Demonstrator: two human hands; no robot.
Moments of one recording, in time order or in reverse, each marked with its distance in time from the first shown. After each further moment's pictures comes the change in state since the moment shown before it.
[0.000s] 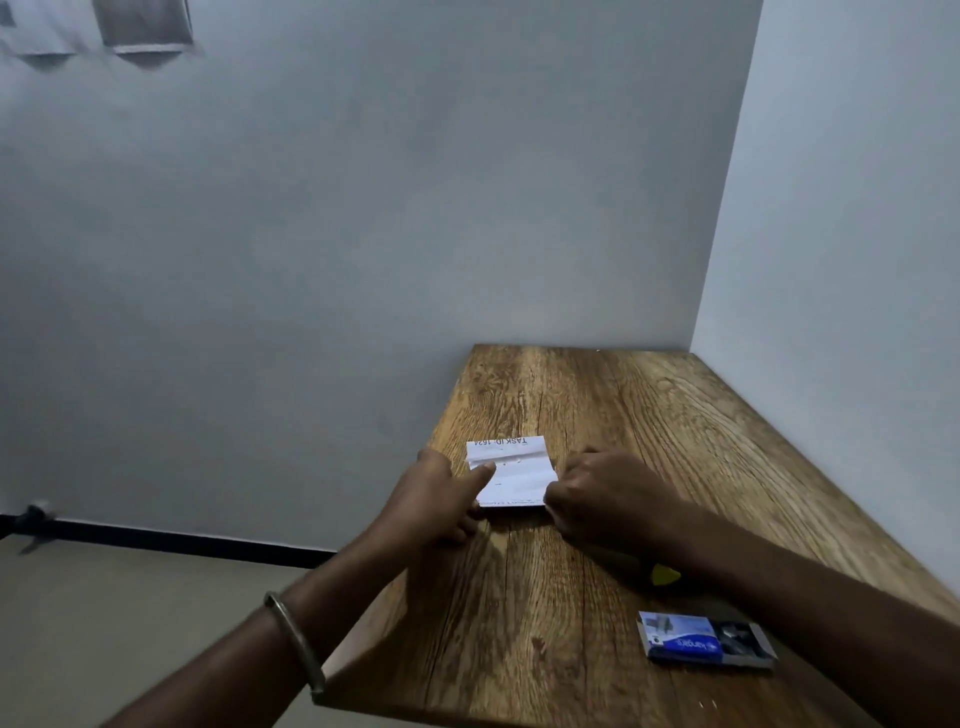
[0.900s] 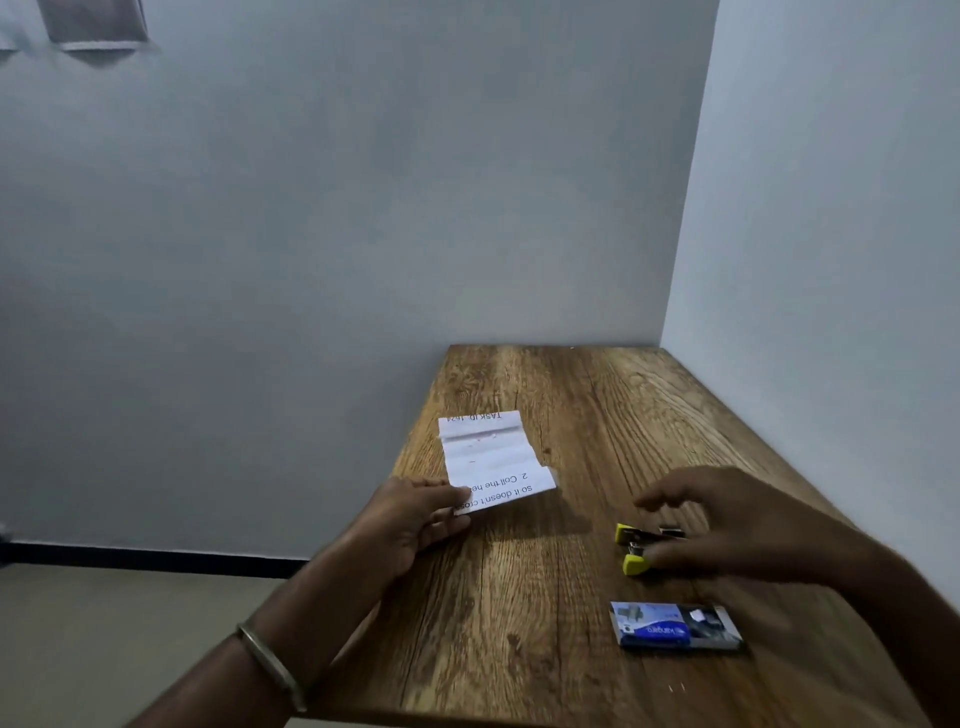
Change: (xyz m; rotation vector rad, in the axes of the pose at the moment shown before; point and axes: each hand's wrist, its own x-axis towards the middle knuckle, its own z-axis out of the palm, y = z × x) left_hand 0.012 -0.013 0.007 -0.746 -0.099 -0.321; right_hand -0.112 0.033 -0.061 0.637 -0.279 0.535
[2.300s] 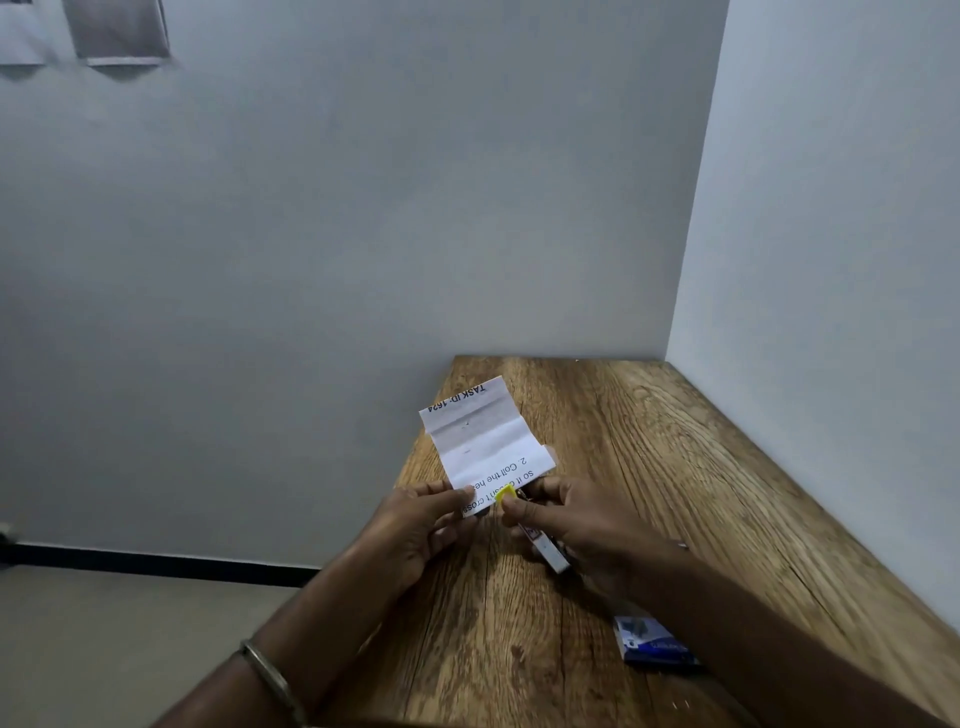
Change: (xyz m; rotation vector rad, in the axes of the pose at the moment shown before) left_hand -0.005 -0.004 0.004 -0.127 -0.063 0.056; right_hand 0.070 -0.092 0.067 1.224 0.010 0.184
